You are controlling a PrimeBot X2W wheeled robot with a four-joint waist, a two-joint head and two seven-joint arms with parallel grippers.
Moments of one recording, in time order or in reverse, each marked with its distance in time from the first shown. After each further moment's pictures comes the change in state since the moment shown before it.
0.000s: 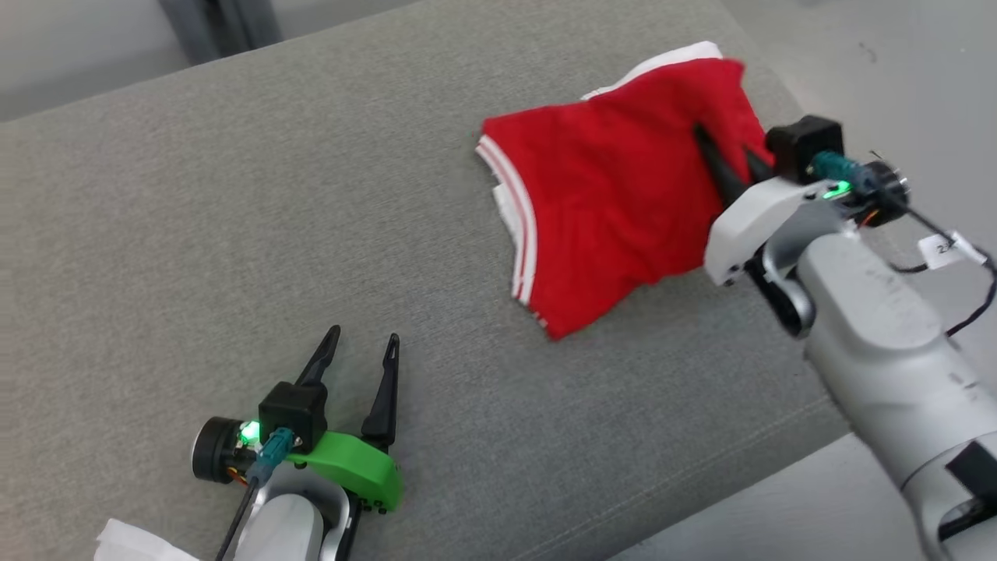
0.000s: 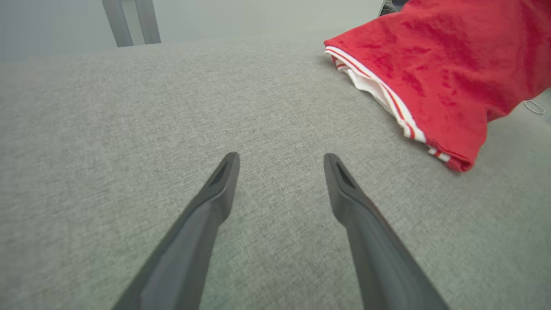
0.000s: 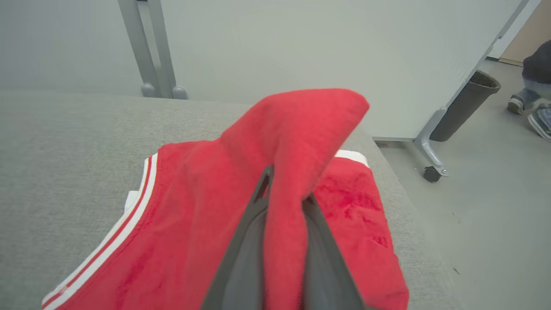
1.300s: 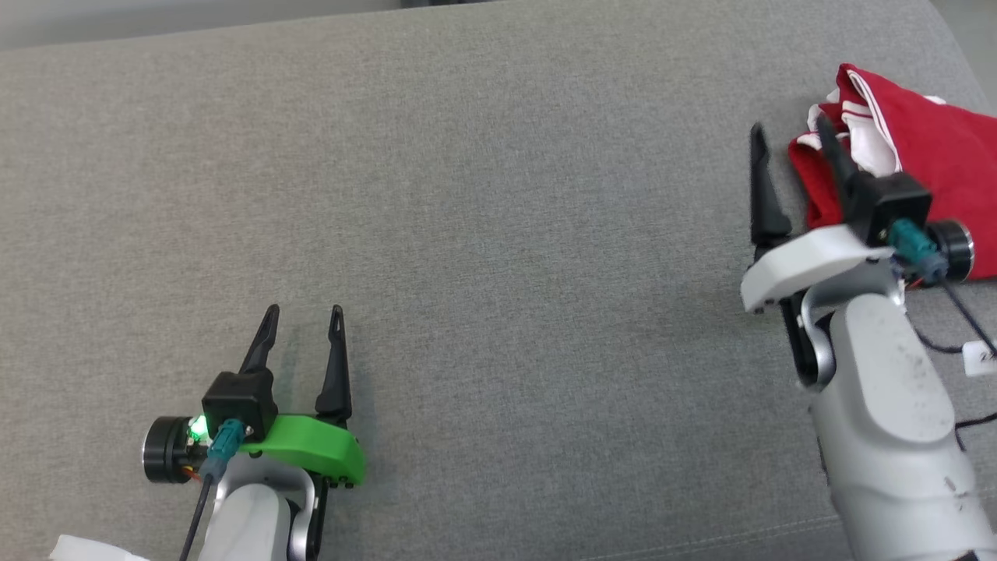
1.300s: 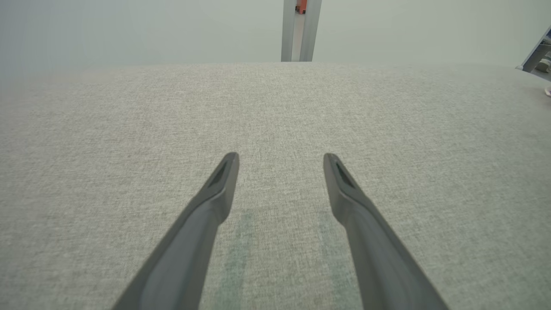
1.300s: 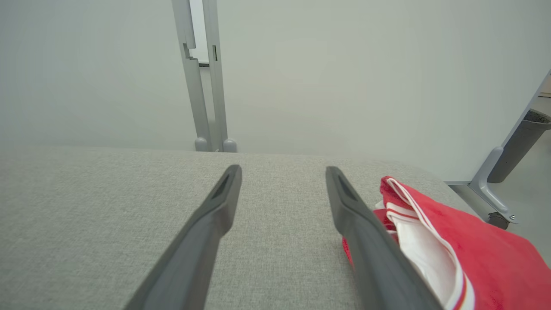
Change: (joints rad) left arm -0.001 0.001 0.108 -0.065 0.003 0.068 0.000; right arm 0.247 0.141 -0.503 -0.315 -0.365 0.001 -0.049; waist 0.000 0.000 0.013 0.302
